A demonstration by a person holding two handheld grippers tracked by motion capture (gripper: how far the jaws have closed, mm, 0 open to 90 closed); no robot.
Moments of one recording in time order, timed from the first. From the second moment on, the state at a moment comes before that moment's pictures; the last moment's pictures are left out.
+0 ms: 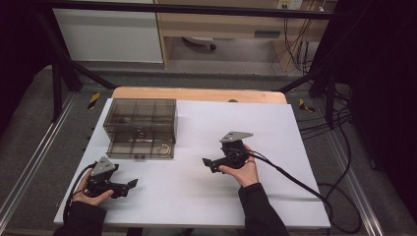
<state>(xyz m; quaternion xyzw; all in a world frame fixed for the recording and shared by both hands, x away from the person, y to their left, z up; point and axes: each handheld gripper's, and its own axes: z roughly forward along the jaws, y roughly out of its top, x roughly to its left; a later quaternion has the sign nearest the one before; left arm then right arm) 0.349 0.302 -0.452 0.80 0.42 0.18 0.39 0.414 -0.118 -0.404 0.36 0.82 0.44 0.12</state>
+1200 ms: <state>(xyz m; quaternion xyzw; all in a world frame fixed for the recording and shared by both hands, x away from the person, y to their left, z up) 0.350 0.300 -0.452 0.80 0.41 0.18 0.39 0.369 -0.254 -0.439 0.39 0.80 0.44 0.12</state>
